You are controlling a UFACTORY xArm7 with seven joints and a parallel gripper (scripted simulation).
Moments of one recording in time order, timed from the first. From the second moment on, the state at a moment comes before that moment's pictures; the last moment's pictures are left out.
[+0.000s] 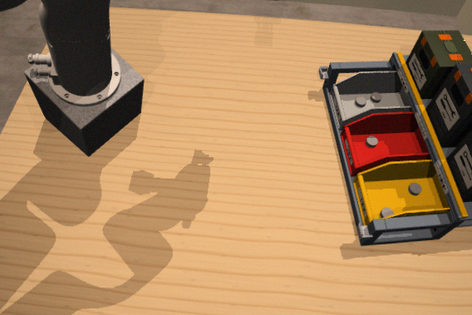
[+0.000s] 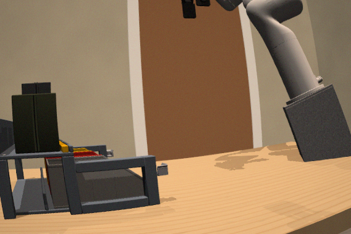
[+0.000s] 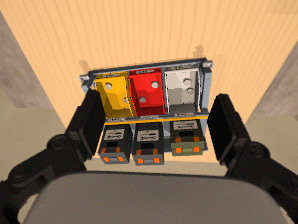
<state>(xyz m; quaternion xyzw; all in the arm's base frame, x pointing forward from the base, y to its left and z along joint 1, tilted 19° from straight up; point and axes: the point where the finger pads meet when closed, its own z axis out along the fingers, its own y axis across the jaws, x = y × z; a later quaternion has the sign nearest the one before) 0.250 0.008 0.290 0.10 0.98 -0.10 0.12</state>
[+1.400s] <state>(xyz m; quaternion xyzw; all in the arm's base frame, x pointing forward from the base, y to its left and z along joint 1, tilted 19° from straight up) 0.225 -0.016 0.308 0.10 0.98 -0.10 0.12</state>
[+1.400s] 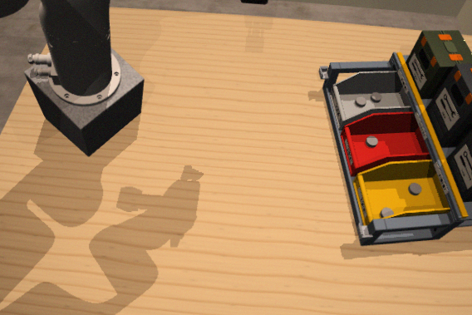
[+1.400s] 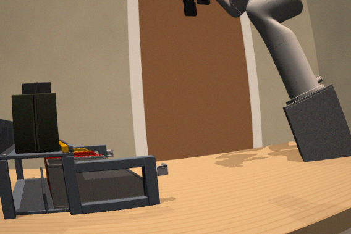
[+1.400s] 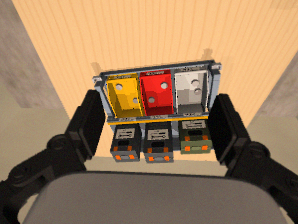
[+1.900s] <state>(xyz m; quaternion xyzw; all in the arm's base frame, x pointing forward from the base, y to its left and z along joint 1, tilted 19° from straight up) 0.227 -0.014 0.306 0.10 0.98 -0.10 0.12</state>
